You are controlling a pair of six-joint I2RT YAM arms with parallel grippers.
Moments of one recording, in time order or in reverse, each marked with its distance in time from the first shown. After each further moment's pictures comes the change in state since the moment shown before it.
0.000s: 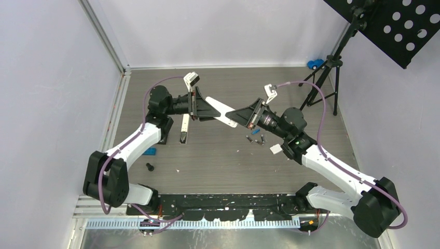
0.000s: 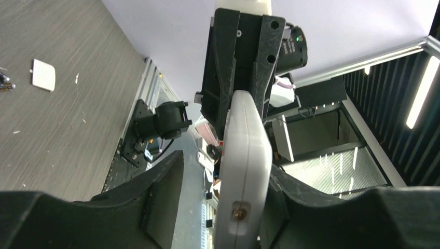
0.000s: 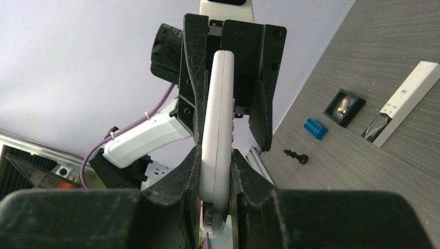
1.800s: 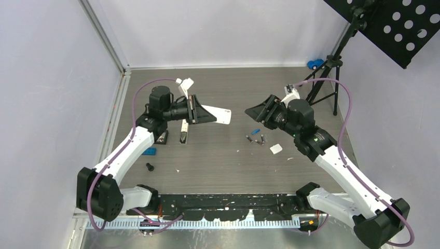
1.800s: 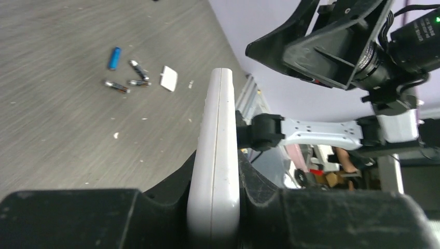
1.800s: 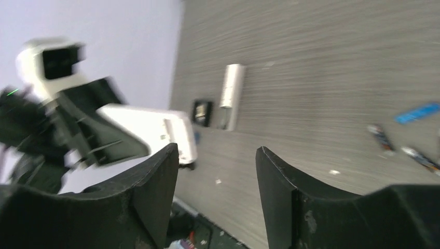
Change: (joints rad) left arm 0.000 -0.128 0.055 -0.679 -0.250 0.625; right arm -0.114 -0.100 0.191 -0.732 0.242 -0.249
